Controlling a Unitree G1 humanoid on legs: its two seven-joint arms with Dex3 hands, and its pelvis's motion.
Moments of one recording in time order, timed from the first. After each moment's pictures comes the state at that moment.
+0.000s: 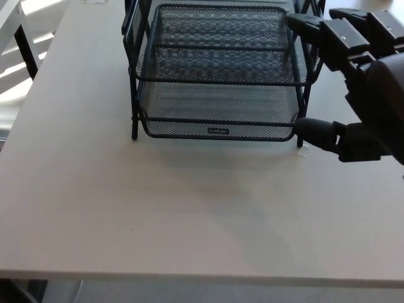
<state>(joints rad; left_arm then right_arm) 0.54 1.08 0.14 0.36 0.33 -0.19 -0.23 -0.36 -0.58 0.23 -0.46 -0.70 0.11 0.08</state>
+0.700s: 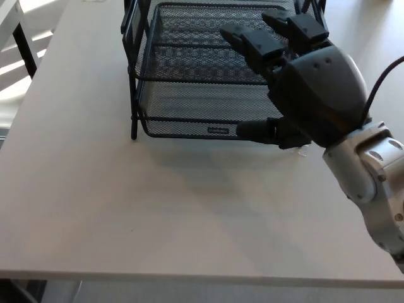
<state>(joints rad) 0.53 1.08 0.14 0.36 0.33 -0.19 -0.23 -0.59 -0.42 0.42 -0.04 -0.90 0.00 -0.08</state>
